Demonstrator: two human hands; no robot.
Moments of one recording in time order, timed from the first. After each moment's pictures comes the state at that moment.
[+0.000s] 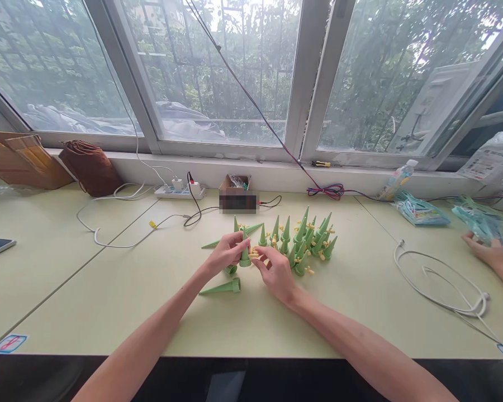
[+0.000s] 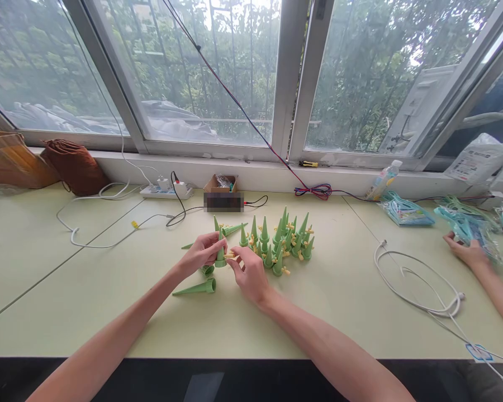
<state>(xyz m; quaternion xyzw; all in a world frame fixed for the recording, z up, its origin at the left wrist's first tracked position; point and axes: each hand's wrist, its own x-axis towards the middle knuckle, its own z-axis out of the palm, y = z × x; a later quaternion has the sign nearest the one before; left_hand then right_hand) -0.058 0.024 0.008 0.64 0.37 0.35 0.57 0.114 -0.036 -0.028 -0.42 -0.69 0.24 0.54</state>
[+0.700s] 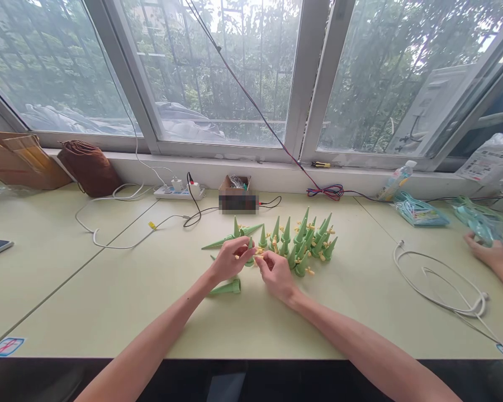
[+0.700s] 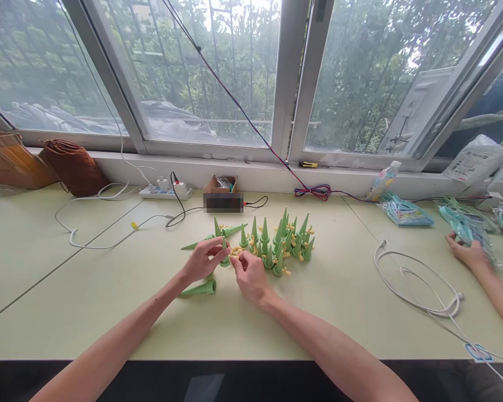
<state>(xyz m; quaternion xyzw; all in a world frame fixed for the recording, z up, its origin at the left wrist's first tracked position) -0.048 0.011 0.006 0.78 0.33 0.40 0.35 0.113 -0.035 -0.034 -0.46 -0.63 0.33 0.53</state>
